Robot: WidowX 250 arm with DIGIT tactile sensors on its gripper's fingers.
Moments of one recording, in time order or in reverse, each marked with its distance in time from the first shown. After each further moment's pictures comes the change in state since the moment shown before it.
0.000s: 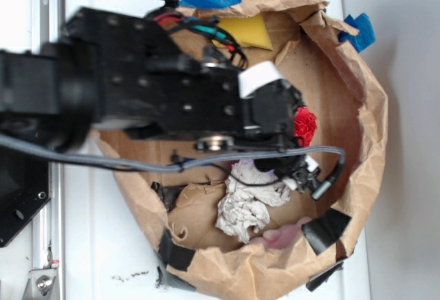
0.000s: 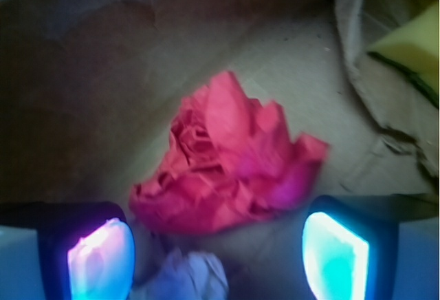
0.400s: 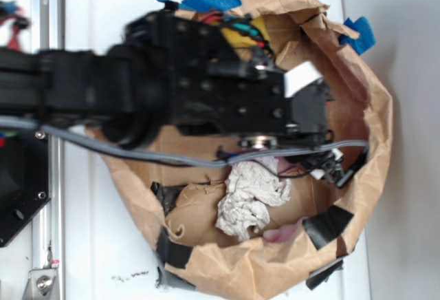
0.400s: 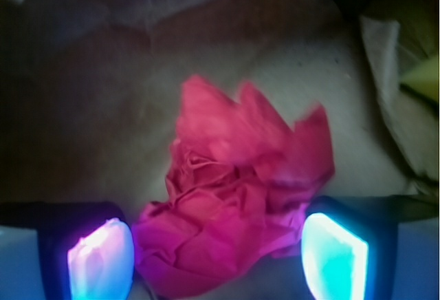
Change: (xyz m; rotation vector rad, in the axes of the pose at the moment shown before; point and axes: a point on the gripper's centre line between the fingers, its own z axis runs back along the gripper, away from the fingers) arm 0.018 -0.005 -0.017 0.045 -0.020 0.017
